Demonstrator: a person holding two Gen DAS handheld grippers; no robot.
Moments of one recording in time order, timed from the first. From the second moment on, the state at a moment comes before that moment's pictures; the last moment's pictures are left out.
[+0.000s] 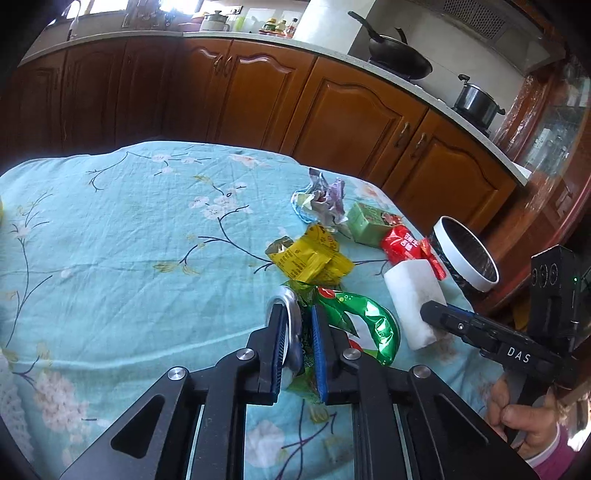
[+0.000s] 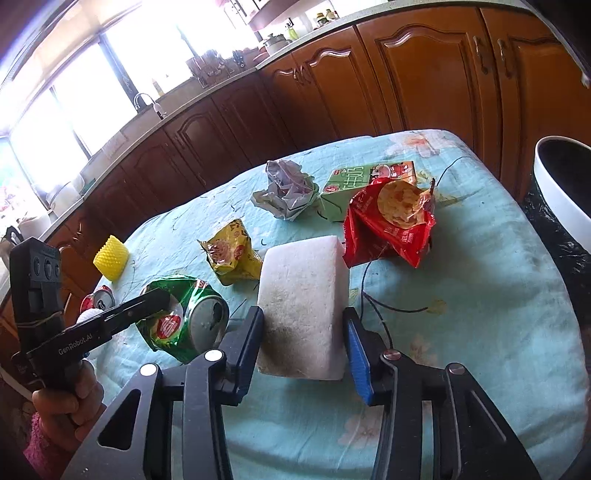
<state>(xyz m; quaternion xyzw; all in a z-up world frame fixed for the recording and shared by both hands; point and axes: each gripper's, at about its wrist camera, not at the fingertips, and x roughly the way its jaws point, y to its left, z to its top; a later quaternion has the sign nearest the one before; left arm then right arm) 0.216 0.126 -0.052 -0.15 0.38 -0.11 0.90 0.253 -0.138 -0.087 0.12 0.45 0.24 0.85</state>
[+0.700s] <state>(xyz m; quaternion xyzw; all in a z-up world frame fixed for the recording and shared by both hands) 0.213 0.034 -0.023 -0.15 0.36 -0.21 0.90 0.216 -0.250 -0.052 0.17 0.40 0.18 0.88</state>
